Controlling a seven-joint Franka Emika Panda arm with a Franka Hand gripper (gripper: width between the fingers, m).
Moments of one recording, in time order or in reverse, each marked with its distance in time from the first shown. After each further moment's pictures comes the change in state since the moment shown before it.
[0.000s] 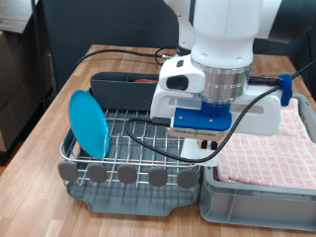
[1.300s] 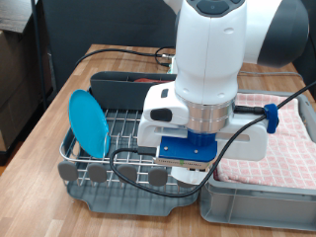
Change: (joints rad) arm -0.084 0.155 0.029 0.198 0.047 -0.138 -0.030
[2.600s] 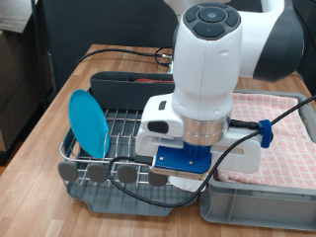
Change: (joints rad) arm -0.003 0.035 -0.004 0.001 0.001 0.008 0.038
